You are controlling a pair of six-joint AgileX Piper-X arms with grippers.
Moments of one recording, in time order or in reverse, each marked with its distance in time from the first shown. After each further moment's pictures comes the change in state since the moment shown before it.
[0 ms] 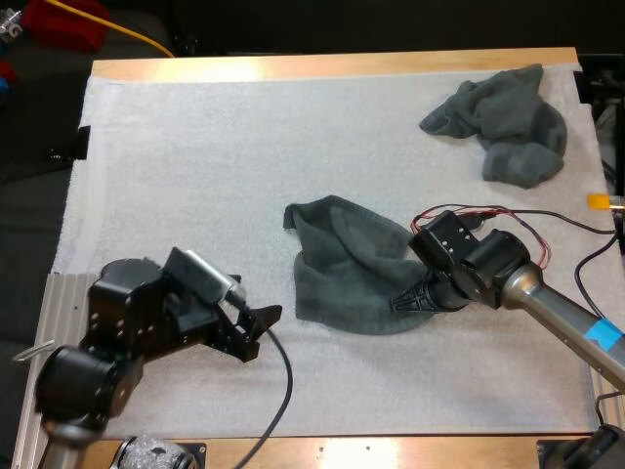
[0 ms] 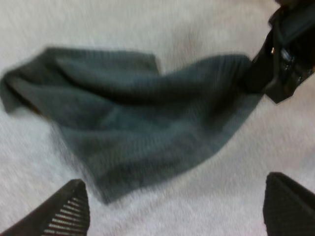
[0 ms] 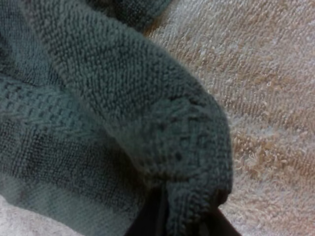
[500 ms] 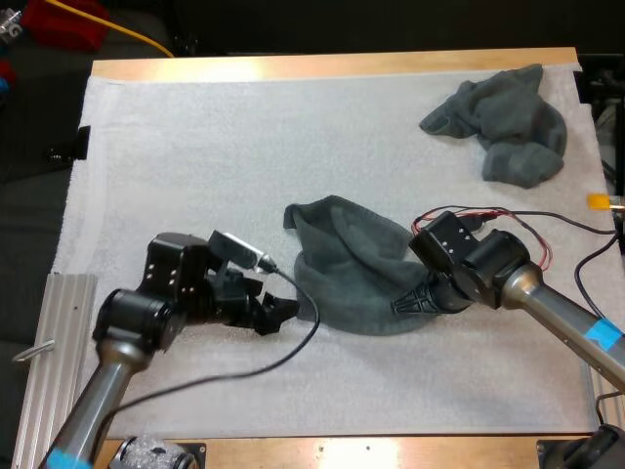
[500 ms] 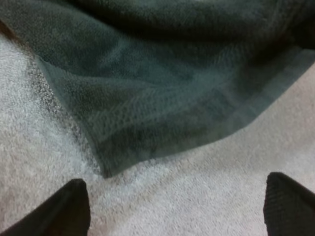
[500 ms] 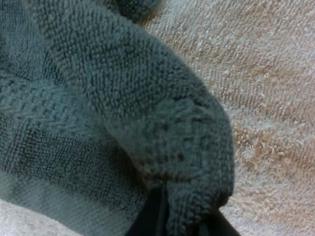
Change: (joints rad) left arm 0.000 0.301 0.088 -0.154 0.035 -0.007; right arm 0.000 0.000 0.000 0.018 0.000 -0.002
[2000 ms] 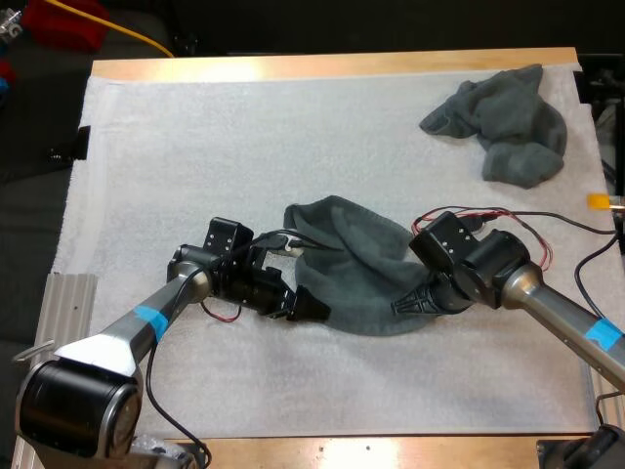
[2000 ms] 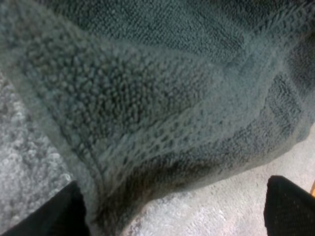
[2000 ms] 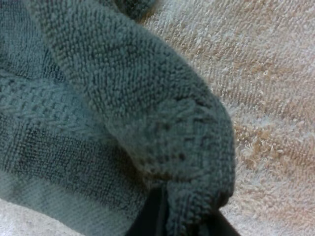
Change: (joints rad) left arm 0.000 0.594 -0.001 -0.266 0.302 -0.003; right arm 0.000 0.000 0.000 0.006 0.000 0.000
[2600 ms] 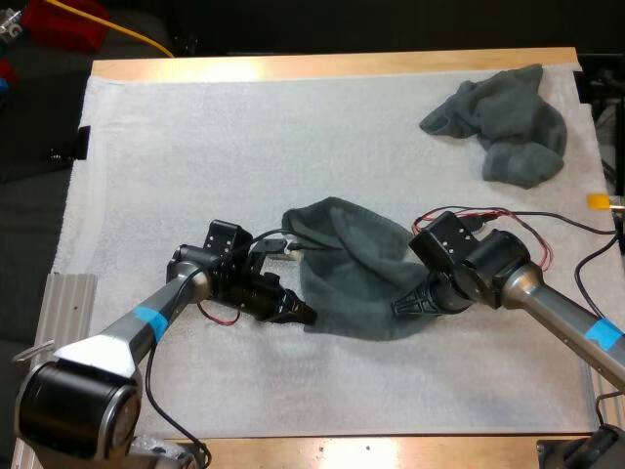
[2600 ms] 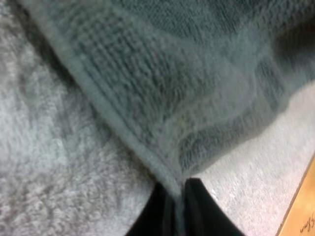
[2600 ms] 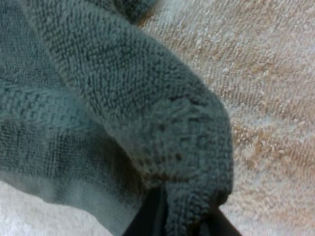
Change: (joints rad) left arm 0.000 -0.020 0.000 0.086 0.000 0.007; right arm 0.000 0.000 0.000 -0.007 0.000 0.000
